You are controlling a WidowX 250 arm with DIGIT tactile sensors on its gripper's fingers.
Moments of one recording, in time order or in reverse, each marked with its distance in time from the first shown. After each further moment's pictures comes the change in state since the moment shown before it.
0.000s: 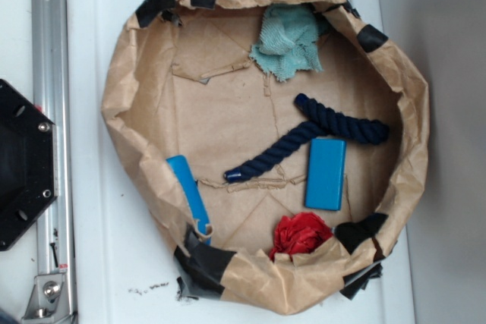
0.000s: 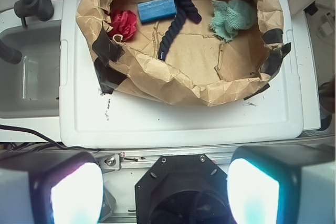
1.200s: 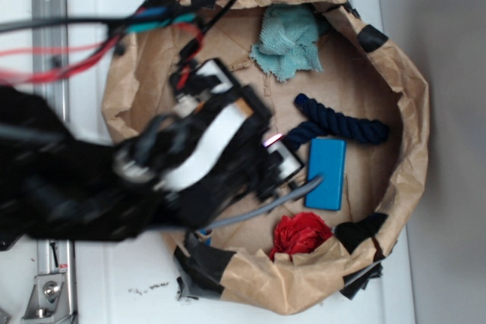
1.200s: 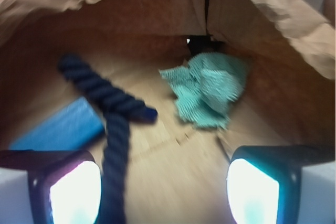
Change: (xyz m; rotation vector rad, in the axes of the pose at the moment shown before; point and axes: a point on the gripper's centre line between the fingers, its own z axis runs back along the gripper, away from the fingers) arm 0.131 0.035 -0.174 0.224 -0.451 0.569
